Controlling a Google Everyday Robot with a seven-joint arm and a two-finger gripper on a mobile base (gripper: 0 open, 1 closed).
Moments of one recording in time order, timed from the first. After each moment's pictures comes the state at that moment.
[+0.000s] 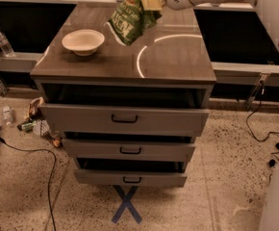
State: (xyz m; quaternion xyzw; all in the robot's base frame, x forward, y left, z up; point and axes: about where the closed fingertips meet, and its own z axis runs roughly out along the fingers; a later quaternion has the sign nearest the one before) arm 0.754 -0.036 1.012 -0.36 0.76 0.22 0.50
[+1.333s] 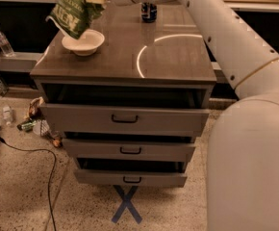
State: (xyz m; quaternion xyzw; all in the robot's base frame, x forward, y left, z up) arm 0.772 0.119 1.027 -0.38 0.69 0.34 0.51
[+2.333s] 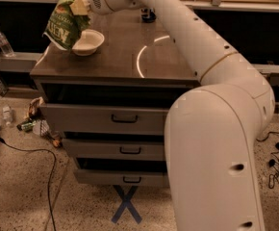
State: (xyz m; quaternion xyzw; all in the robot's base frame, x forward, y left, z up) arm 0.808 0.181 0.978 -0.40 0.72 0.31 0.48
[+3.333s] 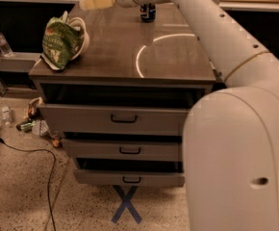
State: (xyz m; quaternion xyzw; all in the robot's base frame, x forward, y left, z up) arm 0.835 0.092 0.994 -0.33 0.75 0.26 0.51
